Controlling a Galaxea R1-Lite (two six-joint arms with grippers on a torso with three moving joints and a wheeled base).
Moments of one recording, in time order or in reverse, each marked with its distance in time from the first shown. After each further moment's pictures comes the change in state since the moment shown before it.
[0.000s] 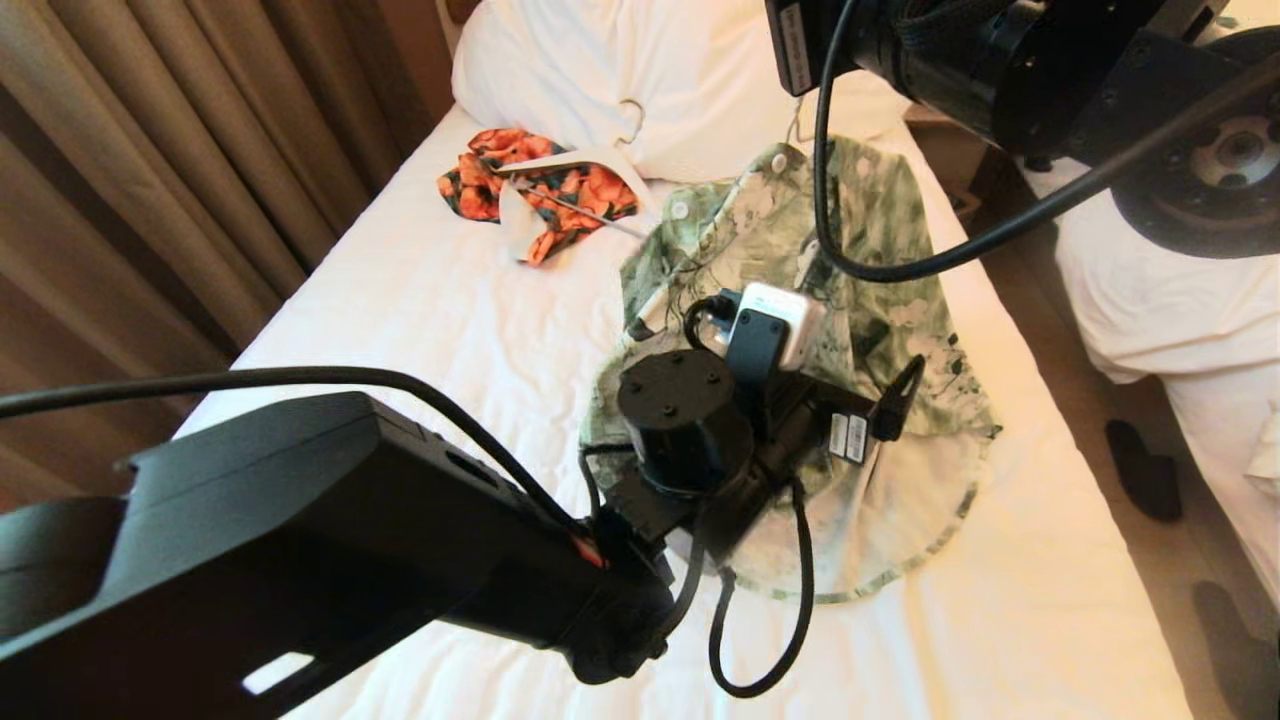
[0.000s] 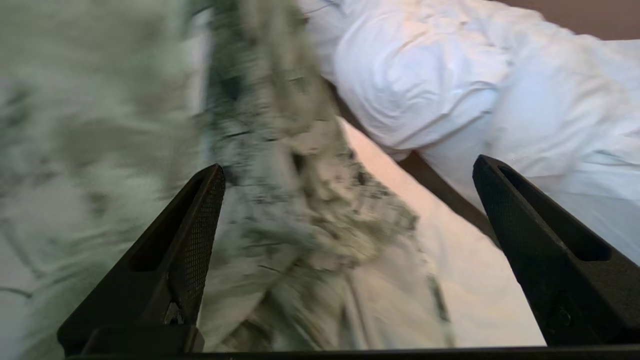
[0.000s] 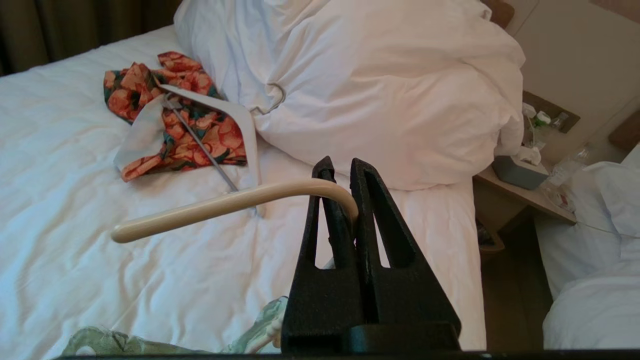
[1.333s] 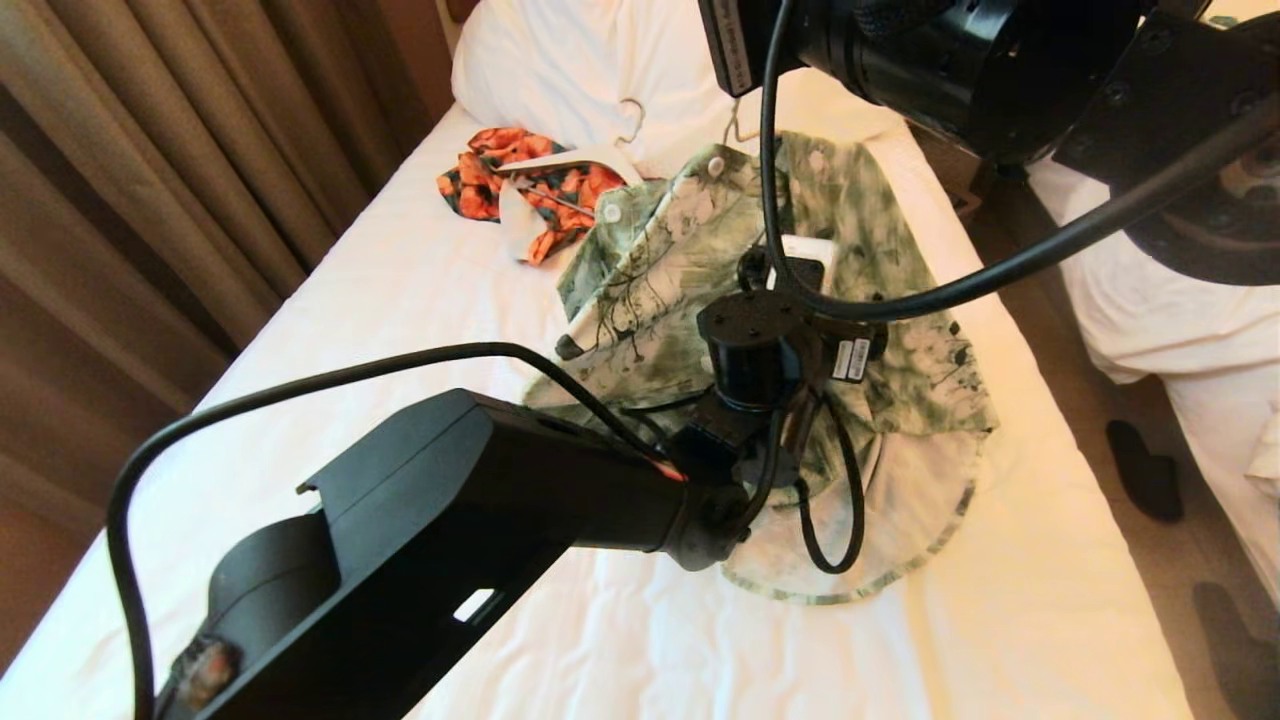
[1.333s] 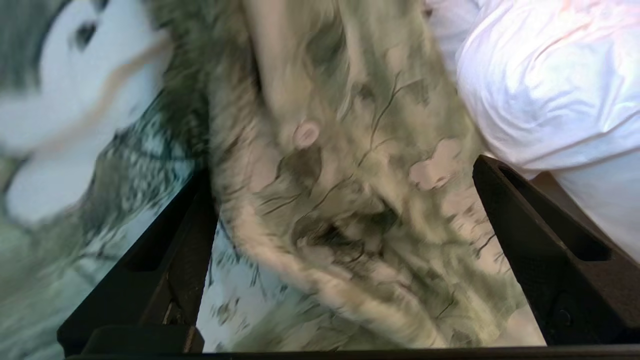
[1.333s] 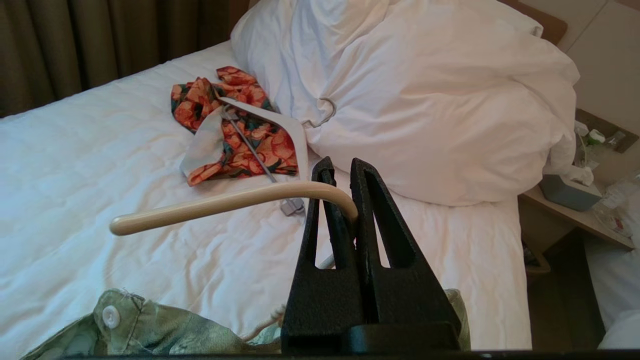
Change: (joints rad) left arm 0.037 0.210 -0.511 0.282 0.269 0.082; right arm 0.116 -0.005 0.000 0.009 -0.008 0.003
